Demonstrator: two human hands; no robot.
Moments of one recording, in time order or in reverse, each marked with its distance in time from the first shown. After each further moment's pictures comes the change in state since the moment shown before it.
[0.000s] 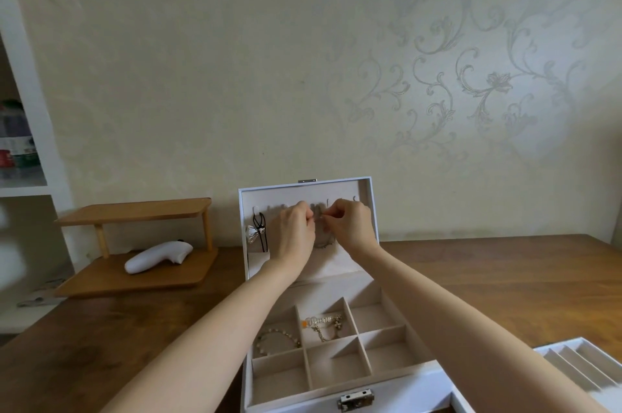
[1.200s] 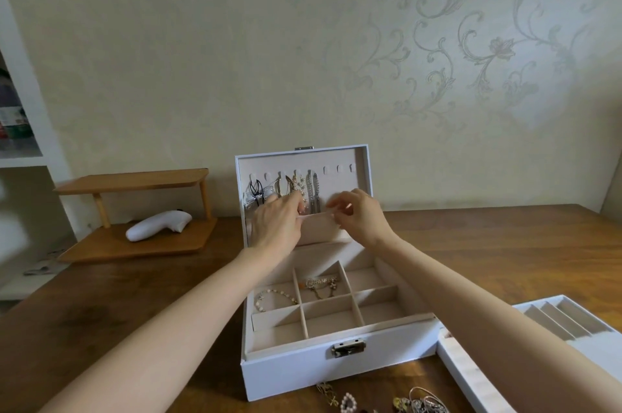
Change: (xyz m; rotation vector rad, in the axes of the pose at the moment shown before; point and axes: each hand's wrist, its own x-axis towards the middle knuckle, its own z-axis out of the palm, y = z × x) left_hand -0.037 -0.018 -0.020 0.254 -0.137 0.194; right_hand -0.033 0.027 -0.027 -0.233 -0.148 -0.215
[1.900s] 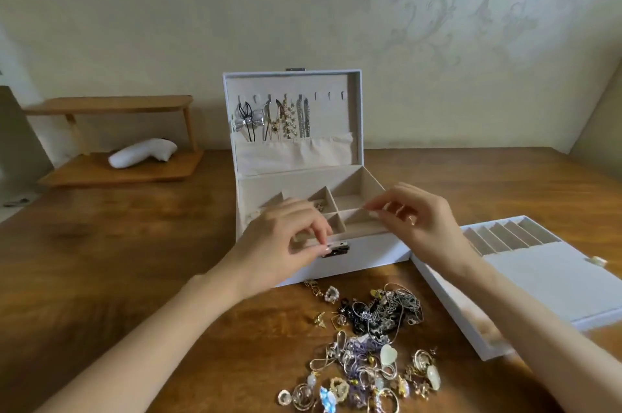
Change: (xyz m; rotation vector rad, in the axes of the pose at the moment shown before) left_hand -0.139 0.027 -0.052 -0.567 -0.243 0.397; right_hand -0.163 -0.029 -0.073 0.160 -0.063 -0.054
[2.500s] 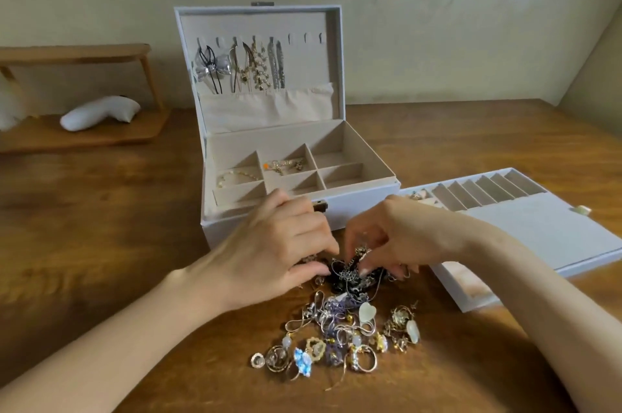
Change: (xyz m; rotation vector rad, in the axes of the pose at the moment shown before) left_hand -0.014 0.020 0.027 0.307 -0.159 0.316; right_hand -0.016 -0.012 -0.007 -0.183 -0.847 0.260
